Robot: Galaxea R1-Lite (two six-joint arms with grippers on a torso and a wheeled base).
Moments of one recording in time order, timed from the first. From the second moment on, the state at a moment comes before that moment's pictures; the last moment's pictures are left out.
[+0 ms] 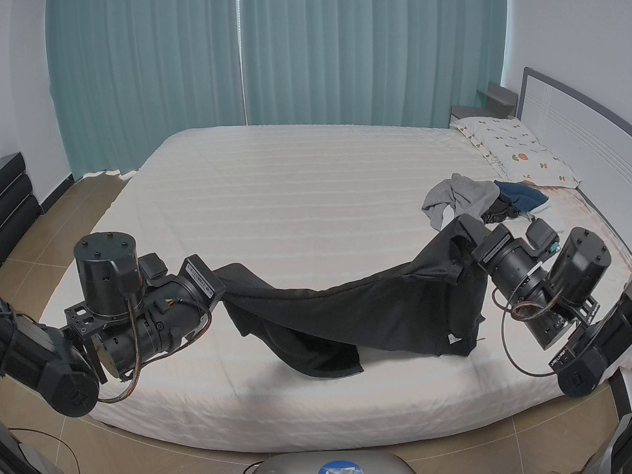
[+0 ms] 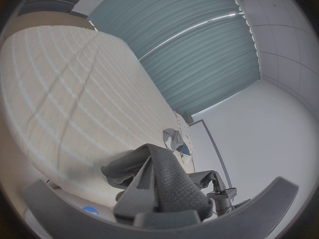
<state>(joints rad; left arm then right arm) -0.51 1.67 -0.48 -0.96 0.02 -1.04 0.48 1.83 -0.44 -1.55 -0.19 0.69</state>
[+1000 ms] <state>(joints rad) -0.47 1.38 -0.85 -0.41 0.02 -0.91 0.44 1.20 -1.04 -0.64 -0.20 0.47</state>
